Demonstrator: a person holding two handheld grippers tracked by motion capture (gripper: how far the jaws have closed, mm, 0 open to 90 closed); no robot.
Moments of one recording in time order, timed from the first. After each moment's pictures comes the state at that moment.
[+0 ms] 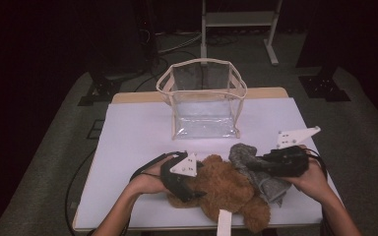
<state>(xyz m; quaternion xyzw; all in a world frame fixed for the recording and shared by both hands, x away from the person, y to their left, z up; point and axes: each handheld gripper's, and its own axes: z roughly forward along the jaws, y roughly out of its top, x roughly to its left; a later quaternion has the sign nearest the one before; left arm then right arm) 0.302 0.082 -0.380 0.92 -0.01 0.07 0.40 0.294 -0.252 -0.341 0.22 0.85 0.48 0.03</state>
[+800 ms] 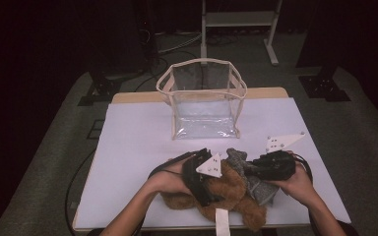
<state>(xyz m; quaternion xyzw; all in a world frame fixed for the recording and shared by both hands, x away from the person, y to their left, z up) 0.294 0.020 -0.367 0.92 -0.04 0.07 0.38 0.305 -0.227 -0.371 0.22 0.84 0.49 -0.01</state>
